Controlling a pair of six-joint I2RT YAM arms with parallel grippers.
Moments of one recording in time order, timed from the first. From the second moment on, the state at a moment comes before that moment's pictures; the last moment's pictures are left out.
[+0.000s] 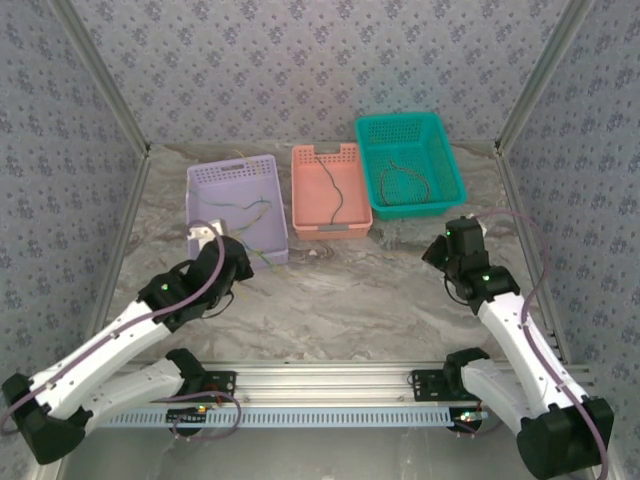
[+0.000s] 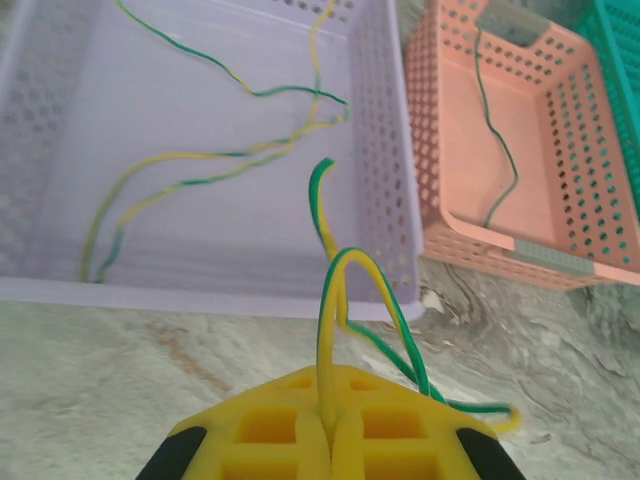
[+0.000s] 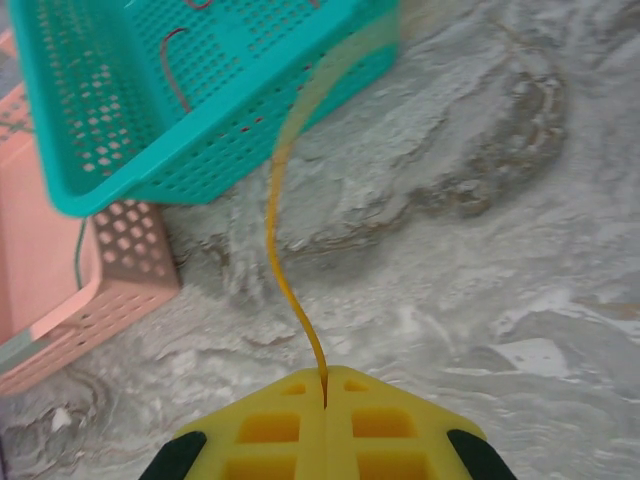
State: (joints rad) left arm -0.79 0.83 0.84 -0.75 -0.51 -0.89; right arm 0.21 0.87 0.72 -0.61 0.15 0.69
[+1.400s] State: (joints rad) left arm -0.80 0.89 0.85 -0.21 0.08 -0.76; right arm 0.59 0.85 0.82 -0.50 0.01 0.74
